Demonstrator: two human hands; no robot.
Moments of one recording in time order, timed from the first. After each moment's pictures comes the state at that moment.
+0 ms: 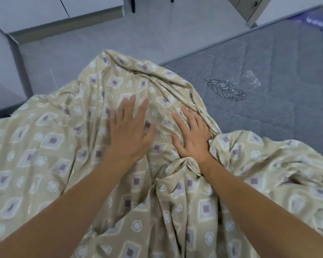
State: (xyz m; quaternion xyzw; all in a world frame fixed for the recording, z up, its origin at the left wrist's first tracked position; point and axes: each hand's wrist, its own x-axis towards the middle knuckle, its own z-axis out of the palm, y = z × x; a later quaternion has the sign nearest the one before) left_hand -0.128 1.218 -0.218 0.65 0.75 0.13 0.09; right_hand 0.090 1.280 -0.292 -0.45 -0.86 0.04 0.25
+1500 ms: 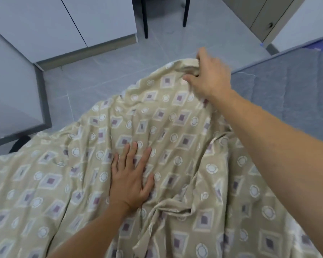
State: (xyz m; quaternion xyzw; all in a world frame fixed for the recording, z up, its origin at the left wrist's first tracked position) left_hand -0.124 1.220 -0.278 0.66 0.74 0.09 0.07; right_hand 0.046 1.541 -0.150 -0.57 -0.81 0.09 0.10
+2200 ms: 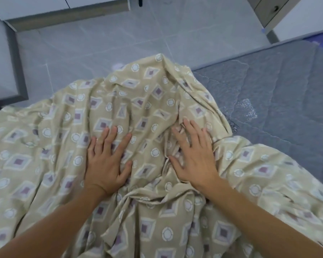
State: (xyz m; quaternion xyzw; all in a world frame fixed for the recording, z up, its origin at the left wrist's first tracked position) left_hand -0.122 1.223 -0.276 0.66 0.75 0.09 0.06; right_hand 0.145 1.341 -0.247 -0.44 -0.89 0.08 0.08
